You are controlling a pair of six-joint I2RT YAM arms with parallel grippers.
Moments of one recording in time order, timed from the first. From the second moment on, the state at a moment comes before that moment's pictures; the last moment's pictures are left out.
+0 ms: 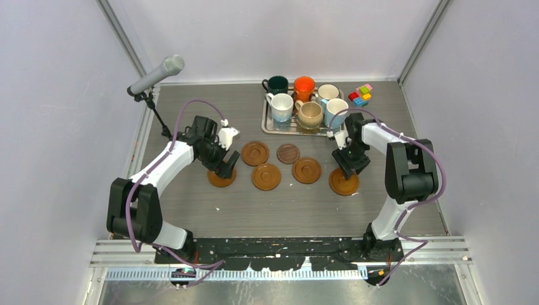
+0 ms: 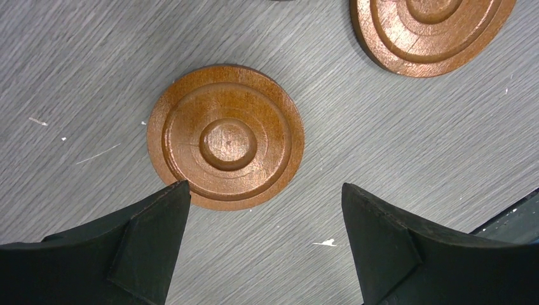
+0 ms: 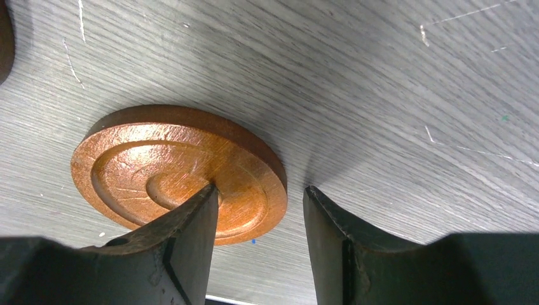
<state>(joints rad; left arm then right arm) -0.27 1.44 1.00 -0.72 0.29 0.37 0.10 1.77 1.10 -0.83 -0.03 -0.44</state>
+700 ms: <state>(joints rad) -0.30 1.48 1.00 -0.63 0.33 0.33 0.10 1.87 1.25 -0.77 0.02 -0.38</state>
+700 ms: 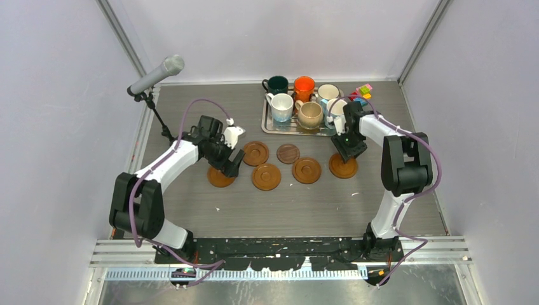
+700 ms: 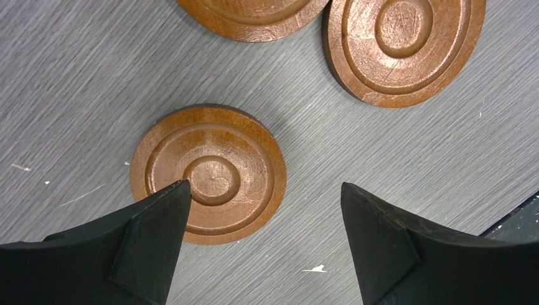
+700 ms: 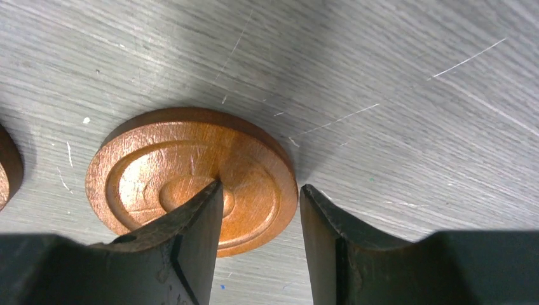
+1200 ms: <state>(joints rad) -0.32 1.54 1.10 -0.62 0.34 0.30 0.14 1.82 1.30 -0.81 -0.05 -0.39</state>
